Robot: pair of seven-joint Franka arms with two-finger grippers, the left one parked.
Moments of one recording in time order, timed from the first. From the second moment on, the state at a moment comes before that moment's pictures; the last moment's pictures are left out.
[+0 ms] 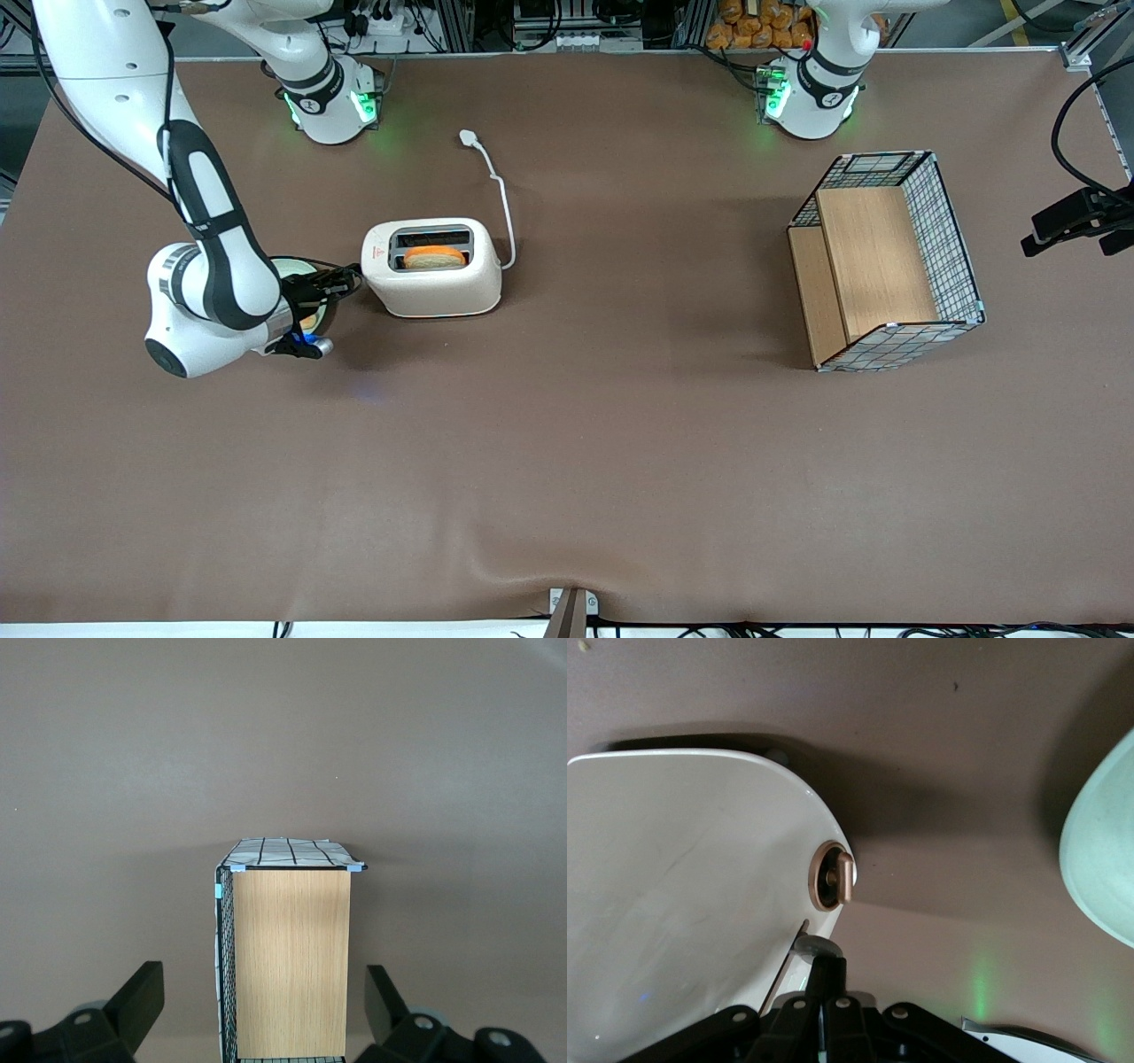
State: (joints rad) arm 0.08 0.52 -0.06 -1.91 0.47 1.61 -0.13
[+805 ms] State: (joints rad) arm 0.08 0.52 -0.06 -1.90 0.47 1.59 -0.13
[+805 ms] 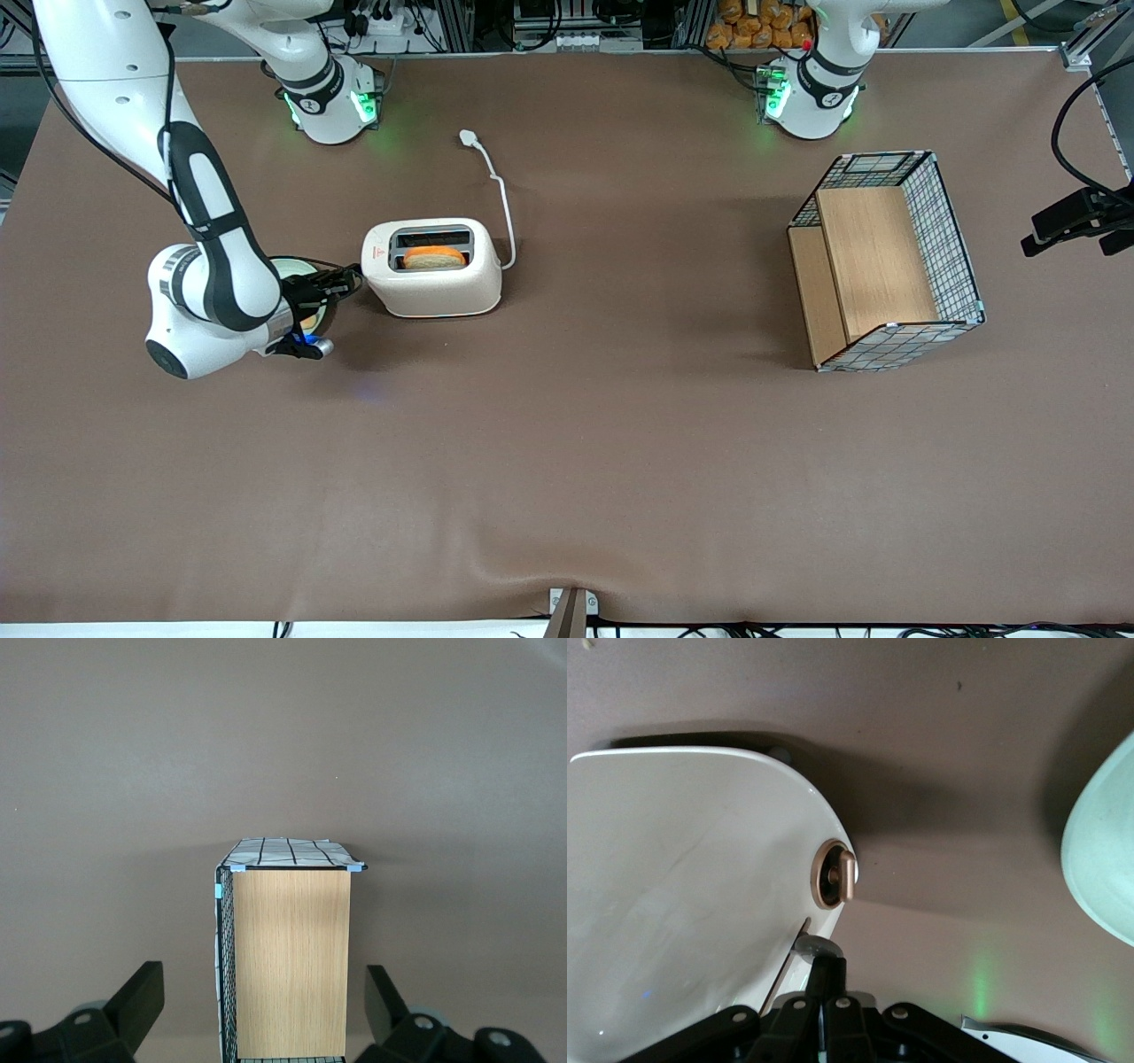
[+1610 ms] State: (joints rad) arm 0.01 0.51 -0.07 -1.64 0.37 1.43 -0.14
